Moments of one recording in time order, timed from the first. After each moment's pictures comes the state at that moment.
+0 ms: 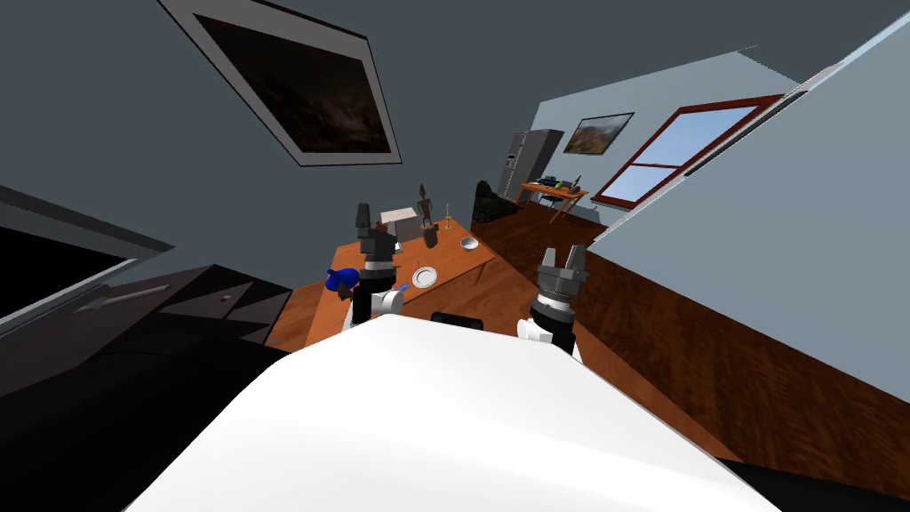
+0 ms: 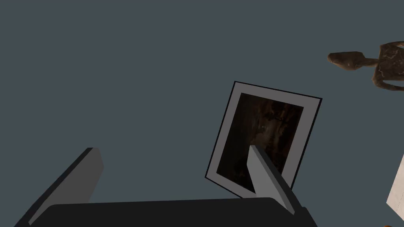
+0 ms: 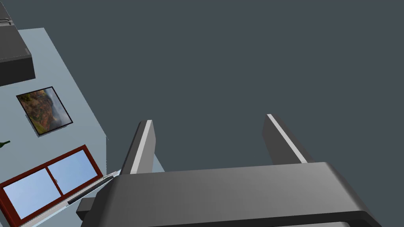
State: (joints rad) left arm 0.48 0.00 -0.01 -2.38 0.05 -0.36 -0.06; right arm 0.54 -0.05 0.04 -2.21 0.01 -0.63 -0.01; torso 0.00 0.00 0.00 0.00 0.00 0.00
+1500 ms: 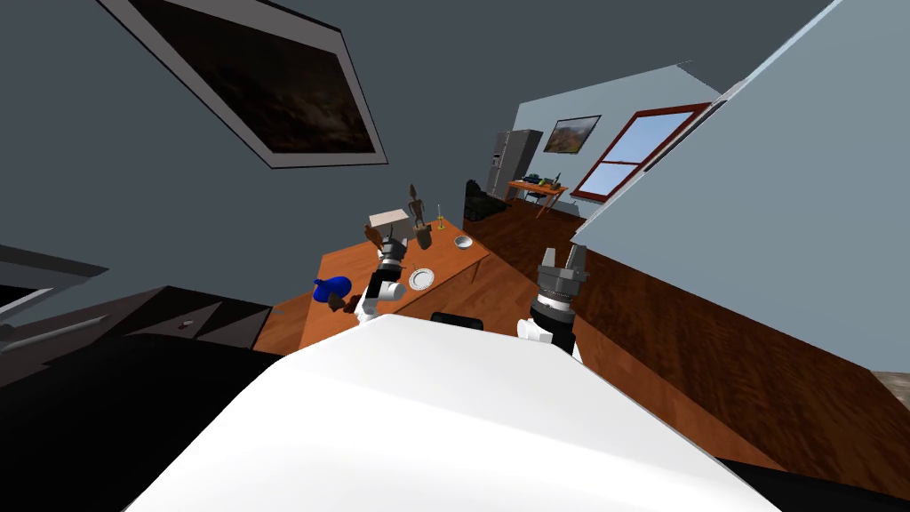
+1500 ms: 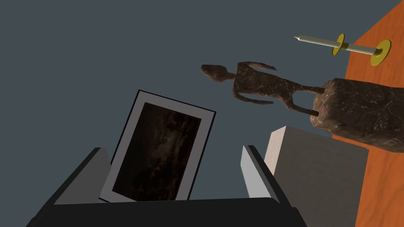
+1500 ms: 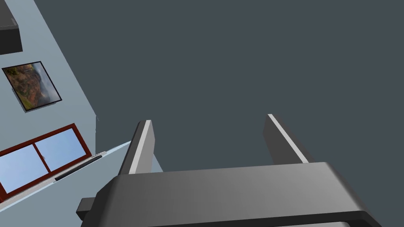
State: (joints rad) left arm 0.30 0.14 0.10 -1.99 0.24 -0.21 0.07; right arm 0.54 -0.05 0.04 -2.21 0.01 -0.63 -0.01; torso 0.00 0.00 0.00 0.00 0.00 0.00
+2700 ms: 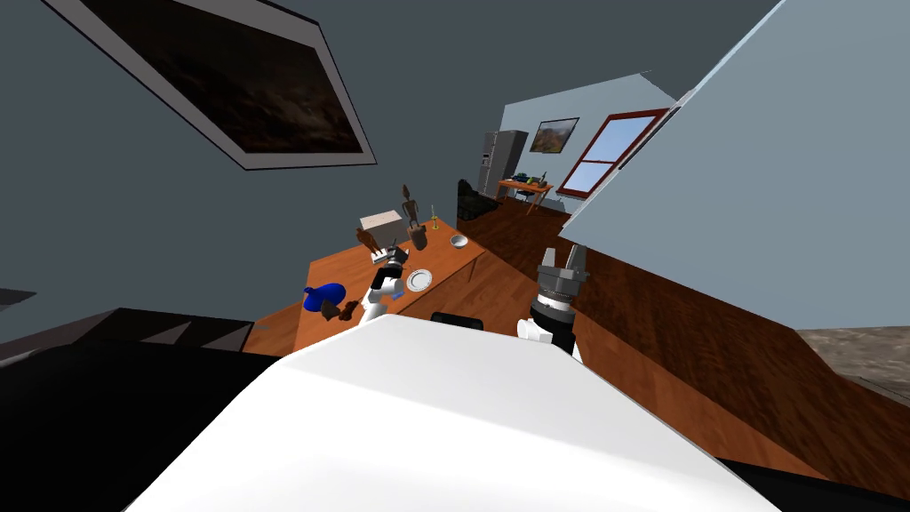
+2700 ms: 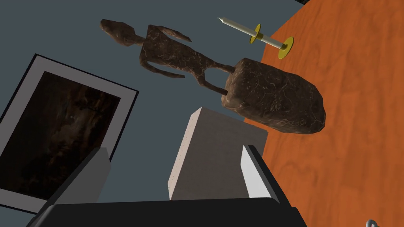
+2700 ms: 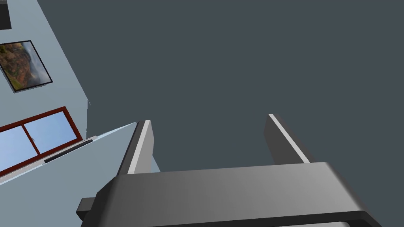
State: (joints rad) left arm 0.15 0.19 0.18 -1.65 0.39 -0.10 0.18; right arm 0.54 -0.05 0.04 -2.21 0.01 -0.63 -0.01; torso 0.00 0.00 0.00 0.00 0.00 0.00
